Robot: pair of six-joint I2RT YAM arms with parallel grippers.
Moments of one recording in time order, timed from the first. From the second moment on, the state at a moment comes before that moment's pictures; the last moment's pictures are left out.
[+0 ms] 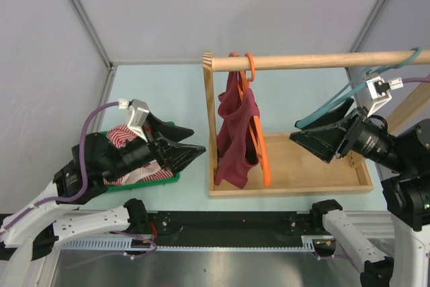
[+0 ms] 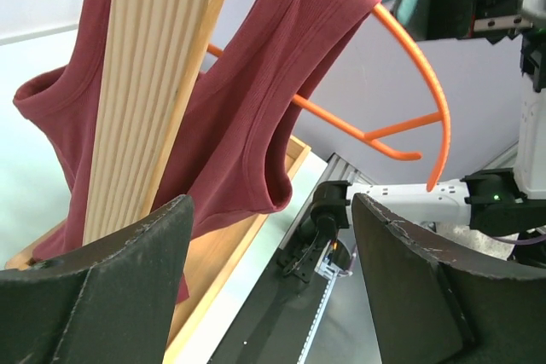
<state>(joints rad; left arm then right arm) -1.11 0.67 1.14 -0.40 -0.05 -0.44 0.22 0.73 1.54 -0.68 -0.84 0.77</state>
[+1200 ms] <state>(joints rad) -1.11 0.75 1.13 -0.41 -0.05 -0.44 0.23 0.61 1.70 -1.29 -0.55 0.60</state>
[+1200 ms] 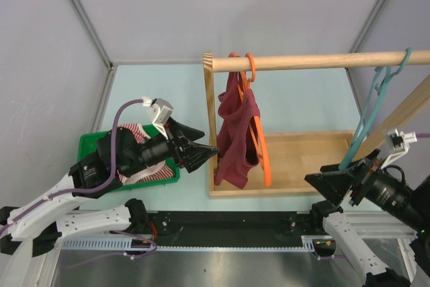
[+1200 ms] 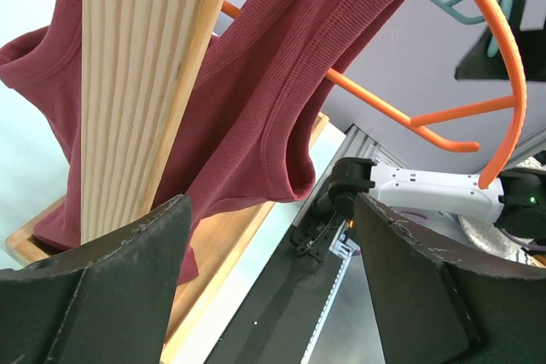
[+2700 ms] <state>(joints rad) -1.11 0.73 1.12 -0.42 -0.05 -0.44 0.35 0.87 1.58 -1.14 -0.67 0.46</state>
